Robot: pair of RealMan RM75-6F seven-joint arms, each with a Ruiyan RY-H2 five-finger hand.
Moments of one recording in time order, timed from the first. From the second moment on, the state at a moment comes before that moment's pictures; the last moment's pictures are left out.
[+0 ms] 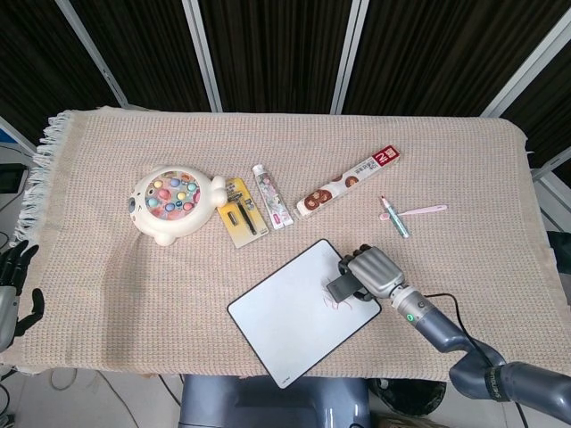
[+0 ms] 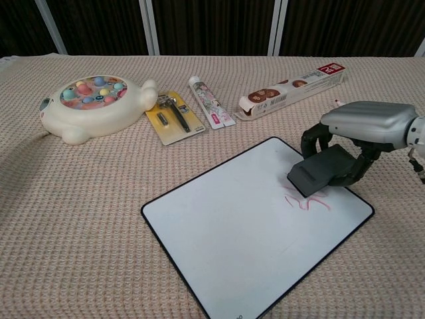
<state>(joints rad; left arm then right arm) -0.06 -1.14 -0.05 -1.63 1.47 1.52 0.05 0.70 -1.42 0.07 -1.39 -1.49 0.83 -0.09</state>
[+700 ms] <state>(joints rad) -0.06 -1.13 -0.06 -1.63 1.46 1.51 0.05 0.76 -1.53 0.12 -1.45 -1.30 0.77 -0.34</state>
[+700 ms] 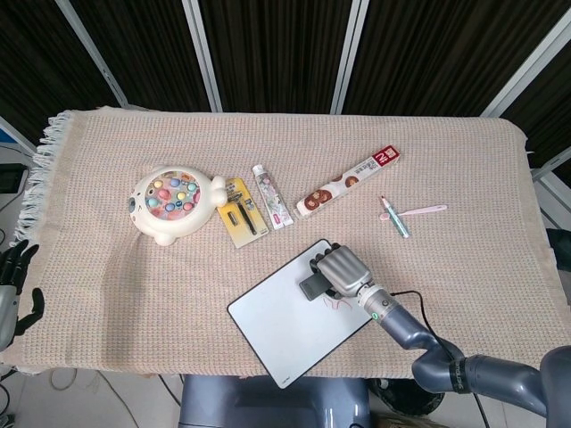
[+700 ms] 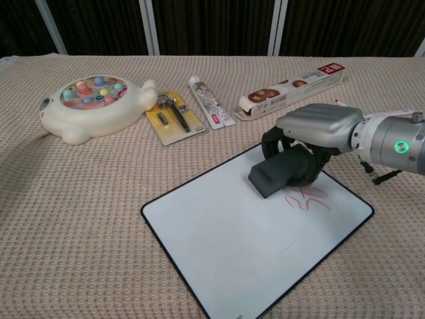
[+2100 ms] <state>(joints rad) -0.06 -1.13 -0.06 -1.63 1.47 1.52 0.05 0.67 -1.39 0.00 -1.55 -1.37 0.84 -0.27</state>
